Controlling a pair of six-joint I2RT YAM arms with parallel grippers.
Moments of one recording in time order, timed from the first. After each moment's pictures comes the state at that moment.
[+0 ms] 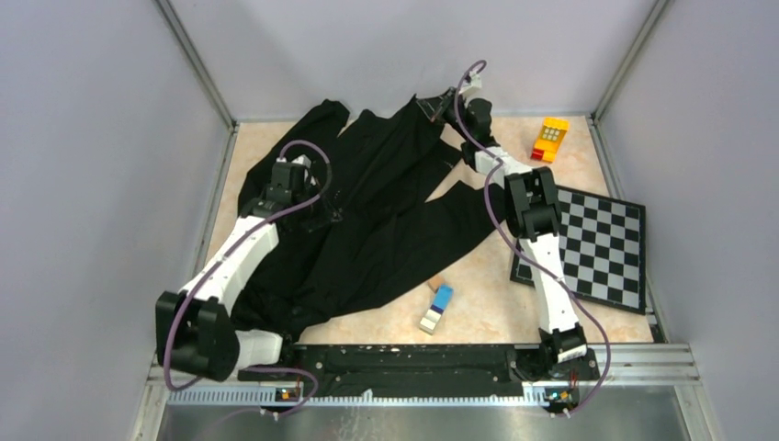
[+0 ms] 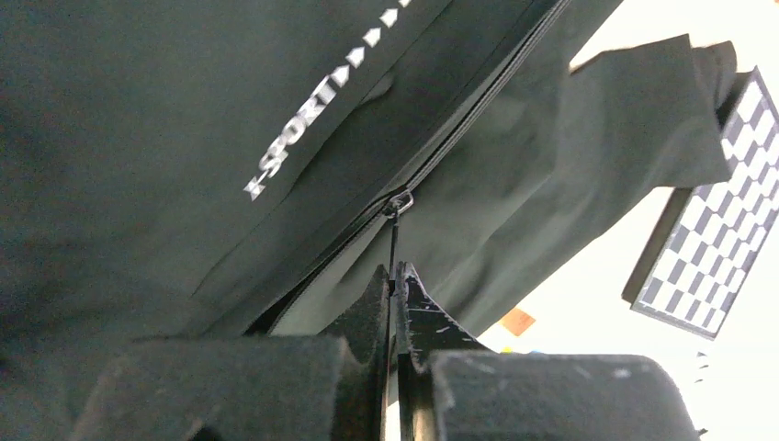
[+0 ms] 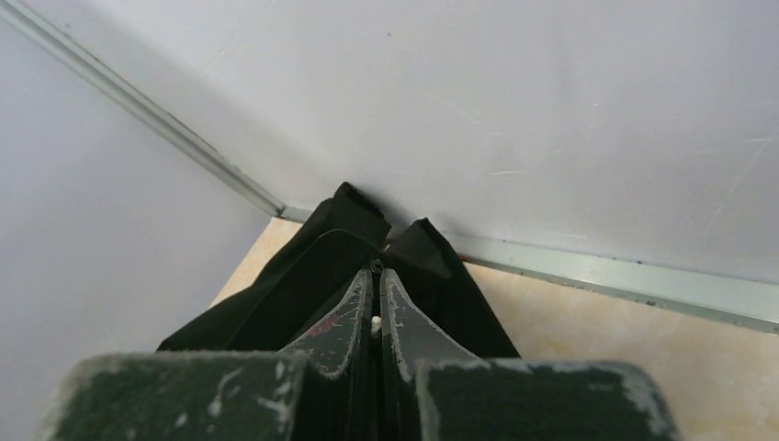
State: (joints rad) left arm -0.22 1.31 0.97 -0.46 0.21 -0.64; right arm 0.28 2.58 2.05 0.68 -0.37 0.71
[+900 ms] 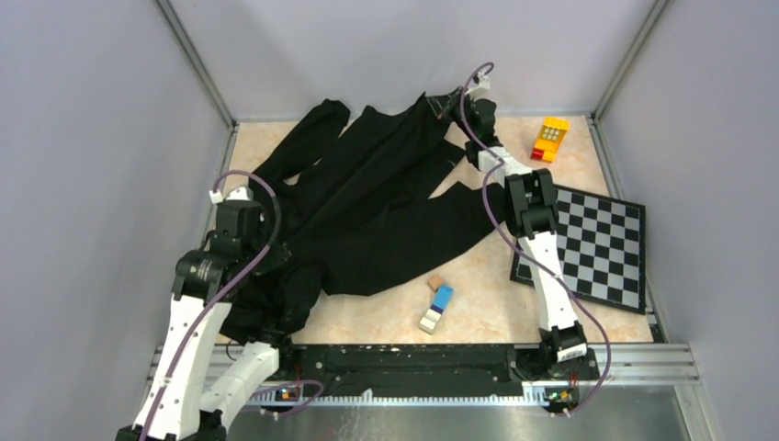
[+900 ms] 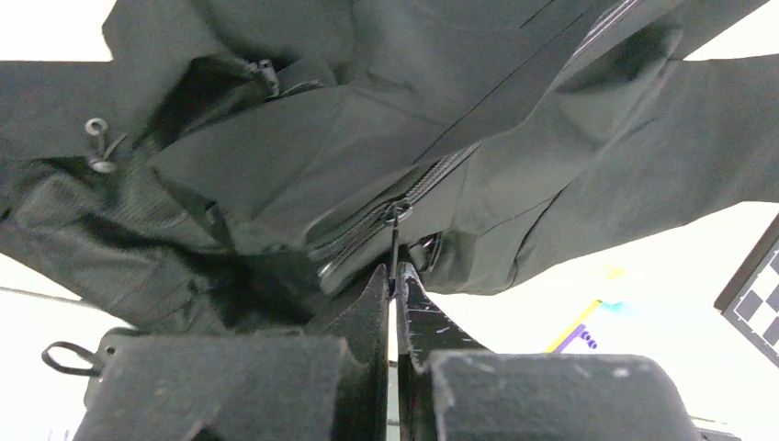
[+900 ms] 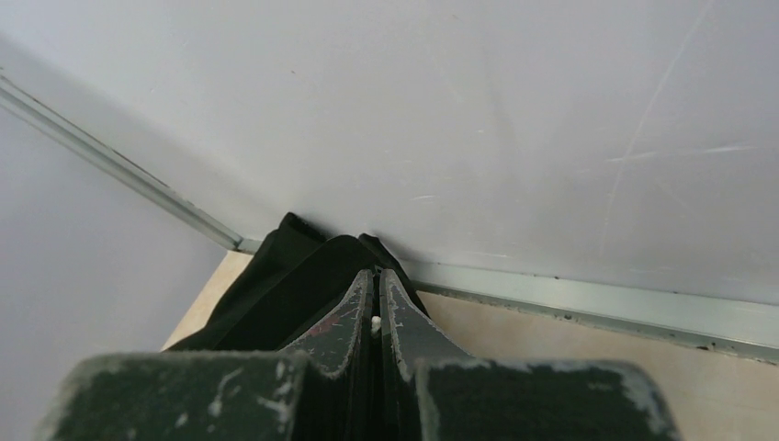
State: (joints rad) left arm -0.21 0.79 1.10 -1.13 -0.13 -0.63; right arm 0.24 2.69 2.18 0.66 -0.31 0.71
